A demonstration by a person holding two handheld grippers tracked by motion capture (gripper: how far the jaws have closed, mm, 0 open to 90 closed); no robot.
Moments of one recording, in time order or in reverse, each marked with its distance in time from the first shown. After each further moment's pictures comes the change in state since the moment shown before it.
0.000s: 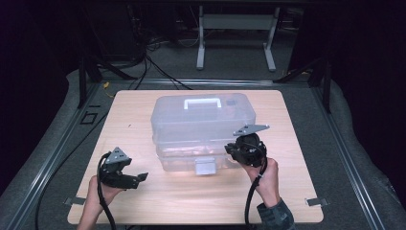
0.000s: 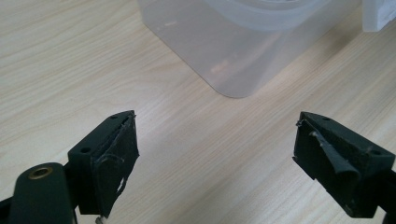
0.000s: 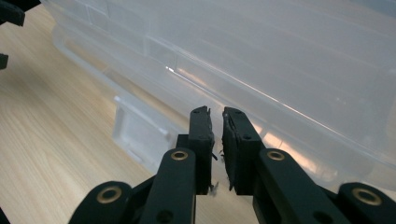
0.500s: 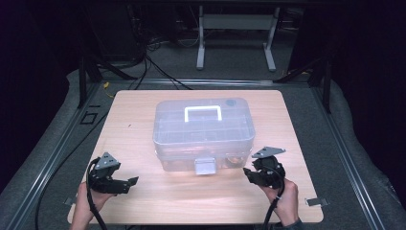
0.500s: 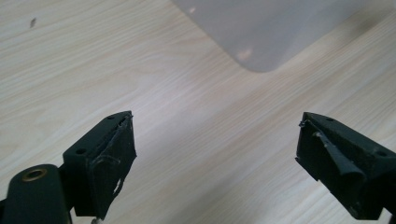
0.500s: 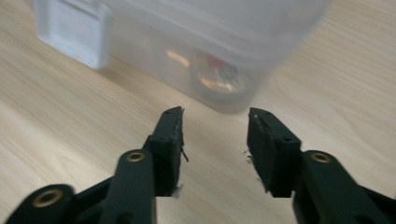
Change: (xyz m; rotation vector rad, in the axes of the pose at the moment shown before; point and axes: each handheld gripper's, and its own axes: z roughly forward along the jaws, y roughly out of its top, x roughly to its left) left arm 0.009 -0.027 -0.020 0.021 0.081 -0.041; right arm -0.022 -0.080 -0.016 0.110 -0.133 0.042
